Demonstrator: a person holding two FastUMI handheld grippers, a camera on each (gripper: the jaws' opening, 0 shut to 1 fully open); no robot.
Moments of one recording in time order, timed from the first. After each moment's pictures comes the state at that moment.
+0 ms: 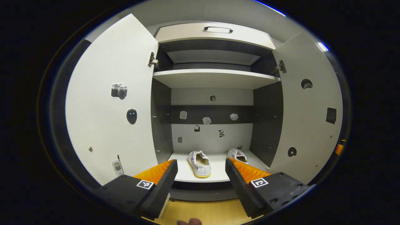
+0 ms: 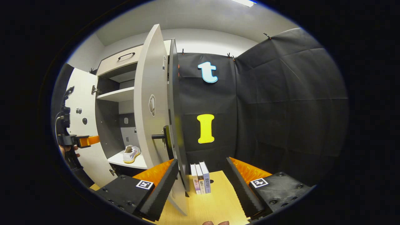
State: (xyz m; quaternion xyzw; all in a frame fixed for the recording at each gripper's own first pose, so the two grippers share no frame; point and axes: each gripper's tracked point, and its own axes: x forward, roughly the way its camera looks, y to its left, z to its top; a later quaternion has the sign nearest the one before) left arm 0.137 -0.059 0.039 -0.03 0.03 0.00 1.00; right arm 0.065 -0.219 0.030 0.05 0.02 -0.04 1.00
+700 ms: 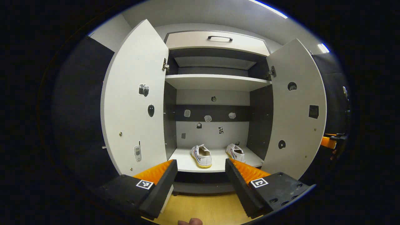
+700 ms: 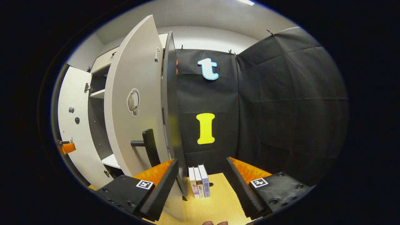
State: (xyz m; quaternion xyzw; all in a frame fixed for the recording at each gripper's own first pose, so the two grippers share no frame) left arm 0.074 -0.046 0.026 -0.02 0.03 -0.01 1.00; right arm 0.115 -0.223 0.024 0.05 0.02 -0.03 1.00
